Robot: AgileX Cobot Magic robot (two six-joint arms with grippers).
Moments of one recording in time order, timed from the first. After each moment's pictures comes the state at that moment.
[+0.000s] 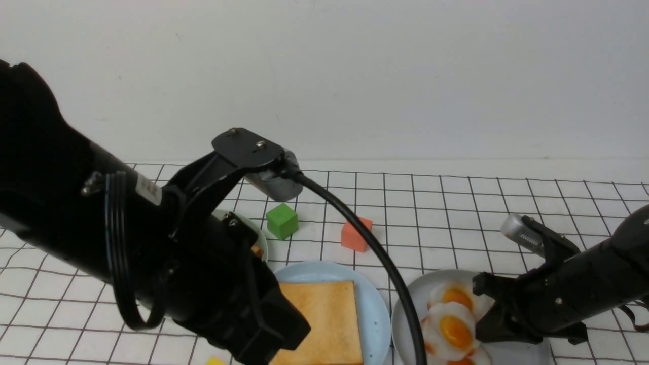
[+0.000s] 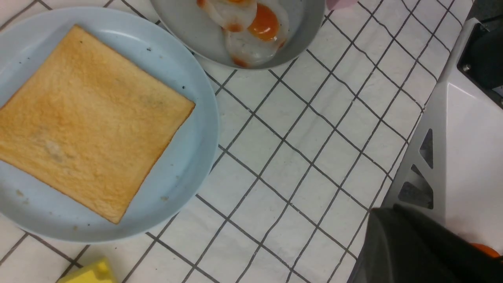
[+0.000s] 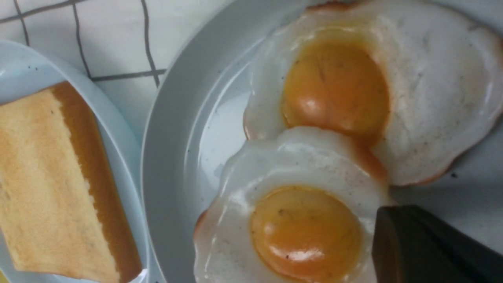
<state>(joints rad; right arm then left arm) 0.11 1.74 -0.79 0.91 0.55 -0.42 -0.56 1.26 -1.07 -0.58 1.01 0.51</state>
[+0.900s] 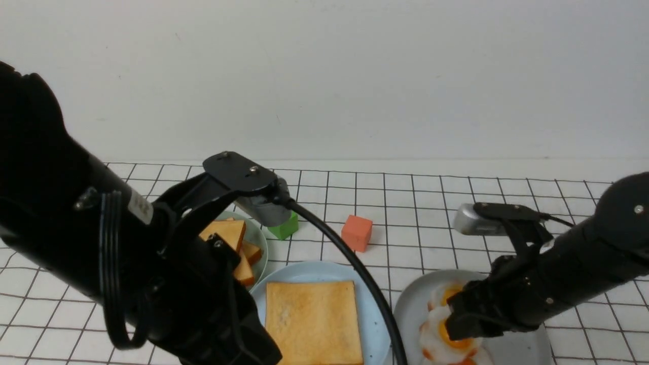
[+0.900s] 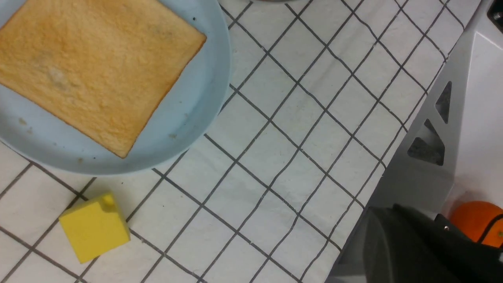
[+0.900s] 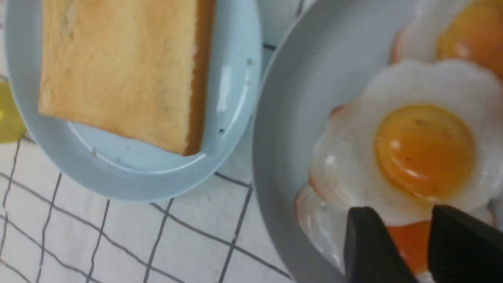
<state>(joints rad) 0.32 1.57 -0.87 0.61 0.65 -0.41 -0.56 1.26 -1.07 -0.49 1.10 0.43</state>
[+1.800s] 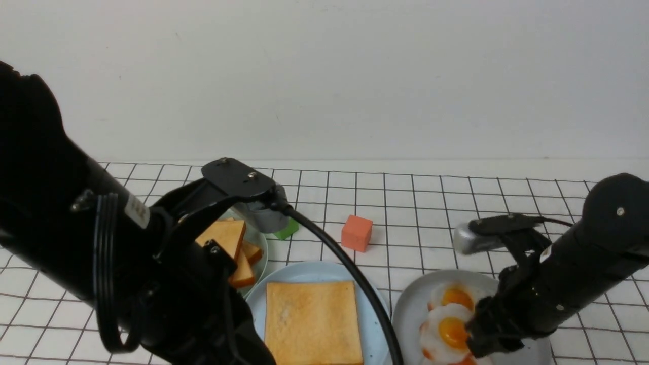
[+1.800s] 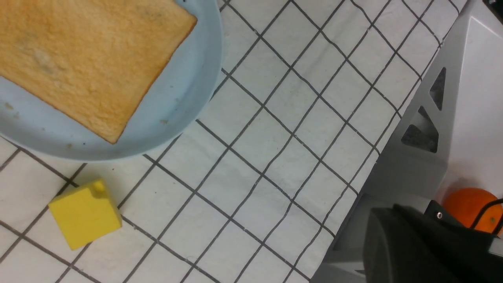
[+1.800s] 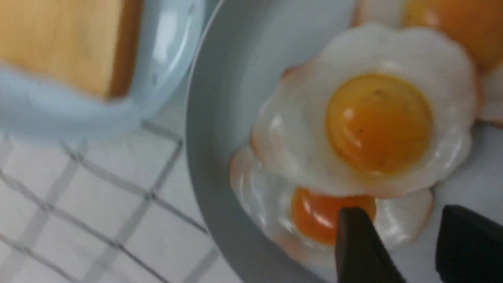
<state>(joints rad) 0.30 1.63 -0.88 0.41 0.72 -0.62 -0.56 1.26 -1.07 -0.49 1.14 0.43</state>
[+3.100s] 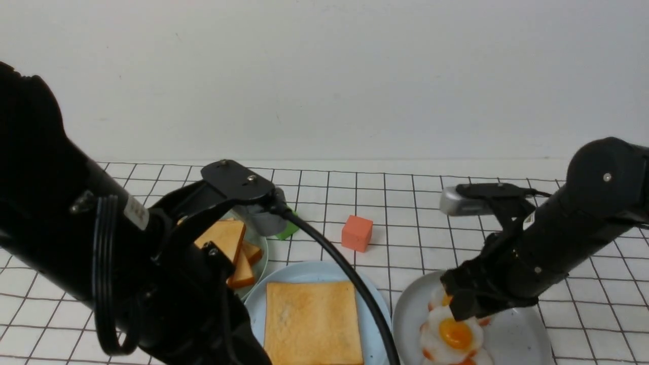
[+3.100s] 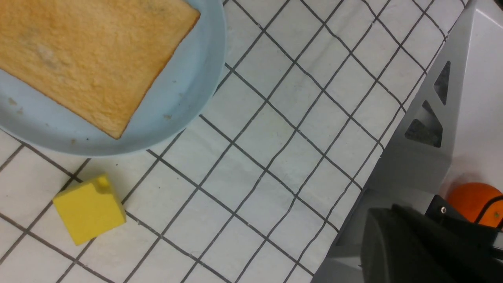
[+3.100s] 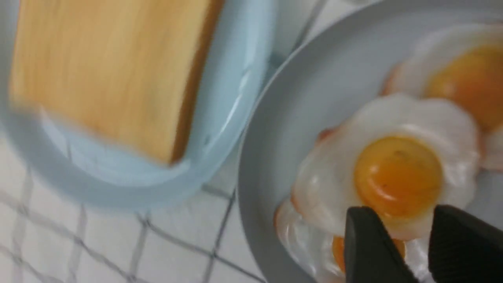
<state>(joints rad) 0.32 1.63 -1.02 0.42 0.77 -0.12 -0.56 1.26 -1.07 -0.48 1.15 0.43</state>
